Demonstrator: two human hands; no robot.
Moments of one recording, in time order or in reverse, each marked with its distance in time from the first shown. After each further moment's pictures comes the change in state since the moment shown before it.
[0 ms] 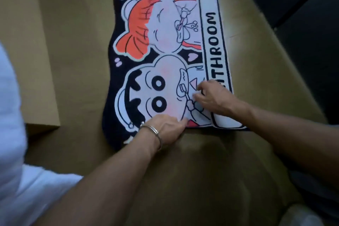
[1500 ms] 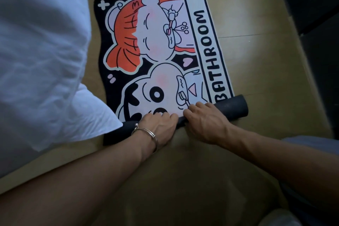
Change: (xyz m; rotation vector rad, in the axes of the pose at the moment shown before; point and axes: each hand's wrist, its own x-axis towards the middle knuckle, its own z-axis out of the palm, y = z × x) left_hand -0.040 0.036 0.034 -0.129 0.083 -0.363; right_hand -0.067 -0.026 0.044 -0.562 -0.132 -0.561
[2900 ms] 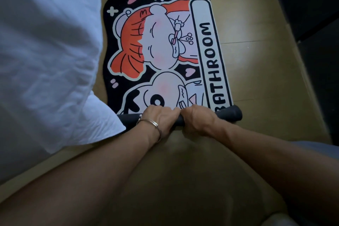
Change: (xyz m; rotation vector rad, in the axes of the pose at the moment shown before) left_hand 0.025 -0.012 -0.017 0.047 -0.029 -0.045; right_hand 0.037 -0.006 -0.019 0.144 -0.286 0.229
